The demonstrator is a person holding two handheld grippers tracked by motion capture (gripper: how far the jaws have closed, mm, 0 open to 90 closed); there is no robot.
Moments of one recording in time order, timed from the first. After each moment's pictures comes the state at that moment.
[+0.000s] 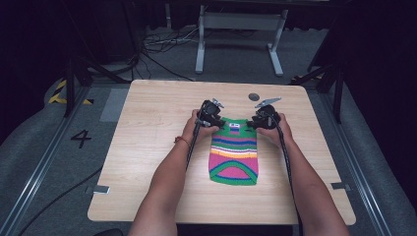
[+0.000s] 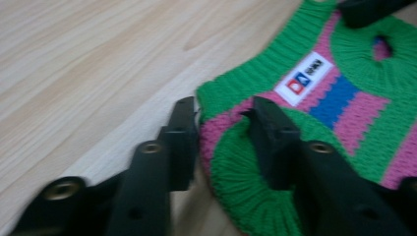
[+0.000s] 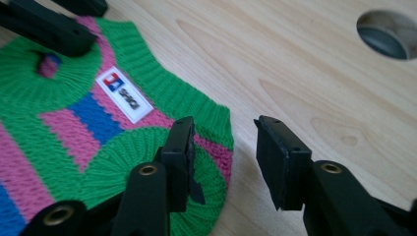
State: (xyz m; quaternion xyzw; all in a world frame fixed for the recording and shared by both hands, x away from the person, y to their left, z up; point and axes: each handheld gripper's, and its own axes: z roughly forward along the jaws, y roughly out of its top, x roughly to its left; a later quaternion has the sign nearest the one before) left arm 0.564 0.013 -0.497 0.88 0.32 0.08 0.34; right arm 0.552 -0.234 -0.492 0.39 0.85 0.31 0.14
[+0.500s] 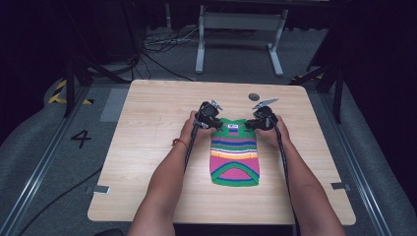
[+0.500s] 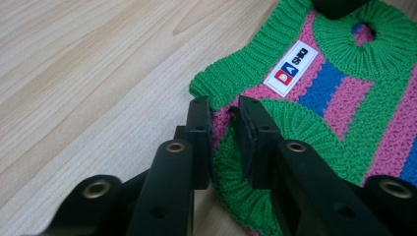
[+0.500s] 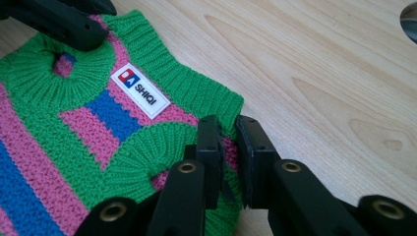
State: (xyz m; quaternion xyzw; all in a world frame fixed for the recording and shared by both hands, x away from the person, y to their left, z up) left arm 0.557 0.023 -0.494 0.89 0.31 0.08 0.33; right arm 0.548 -0.225 -0.492 0.38 0.86 0.32 0.11
